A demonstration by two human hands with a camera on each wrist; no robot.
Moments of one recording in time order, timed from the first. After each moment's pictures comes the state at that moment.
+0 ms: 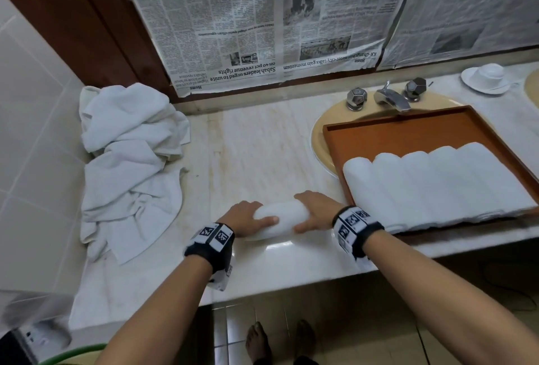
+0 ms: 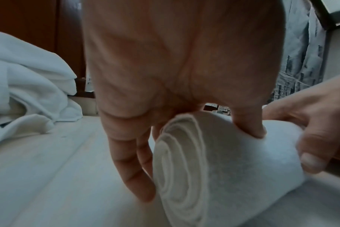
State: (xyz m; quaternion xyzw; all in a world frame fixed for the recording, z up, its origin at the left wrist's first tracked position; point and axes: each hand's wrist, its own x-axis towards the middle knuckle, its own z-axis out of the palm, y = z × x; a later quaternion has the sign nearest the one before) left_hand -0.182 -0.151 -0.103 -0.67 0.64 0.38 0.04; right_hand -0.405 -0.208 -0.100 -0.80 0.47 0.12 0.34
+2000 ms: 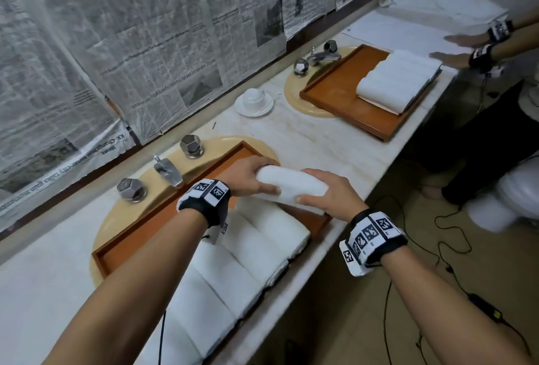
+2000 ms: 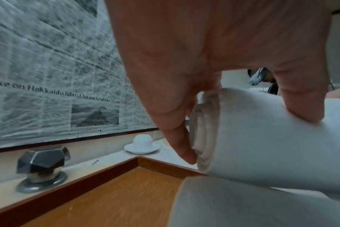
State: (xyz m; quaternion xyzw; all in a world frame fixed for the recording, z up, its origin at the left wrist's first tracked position) left_hand -0.701 -0.430 -0.016 -0.33 0.87 0.36 0.01; right_hand -0.898 -0.270 -0.052 -0.51 0.73 -0.34 0.30
